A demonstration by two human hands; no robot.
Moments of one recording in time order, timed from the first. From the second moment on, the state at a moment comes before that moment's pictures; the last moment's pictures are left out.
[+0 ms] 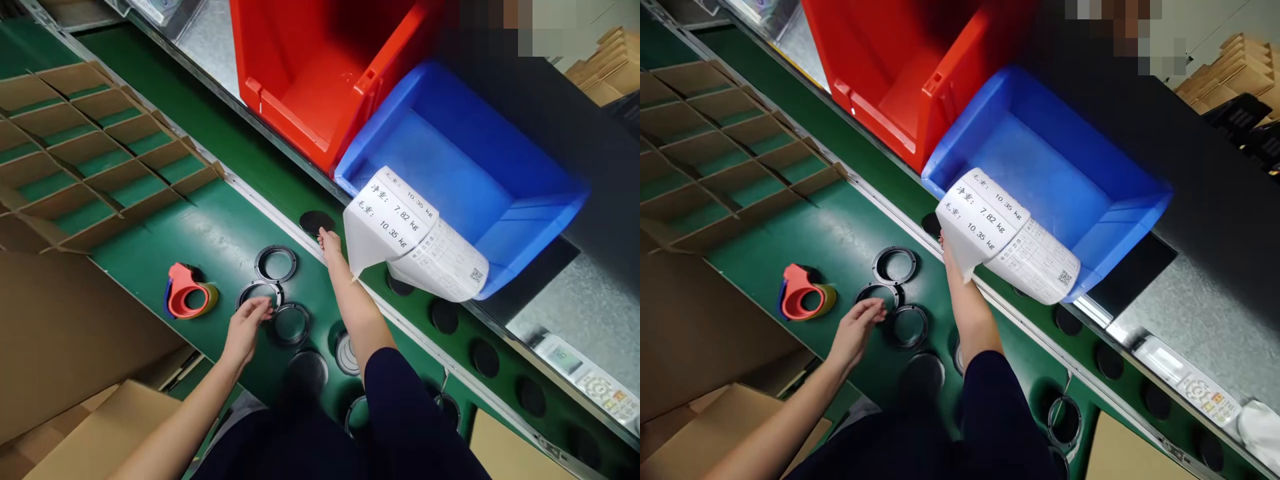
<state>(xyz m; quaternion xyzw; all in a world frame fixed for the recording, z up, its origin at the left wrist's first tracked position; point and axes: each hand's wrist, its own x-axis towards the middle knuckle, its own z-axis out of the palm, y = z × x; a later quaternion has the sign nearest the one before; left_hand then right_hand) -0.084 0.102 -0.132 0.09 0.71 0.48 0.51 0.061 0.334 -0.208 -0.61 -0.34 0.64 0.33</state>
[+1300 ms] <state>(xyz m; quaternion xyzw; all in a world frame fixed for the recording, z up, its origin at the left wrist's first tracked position) 0.018 -0.032 -0.026 -0.01 0.41 0.46 0.79 0.197 -0.027 -0.062 -0.40 -0.77 0.40 0.29</state>
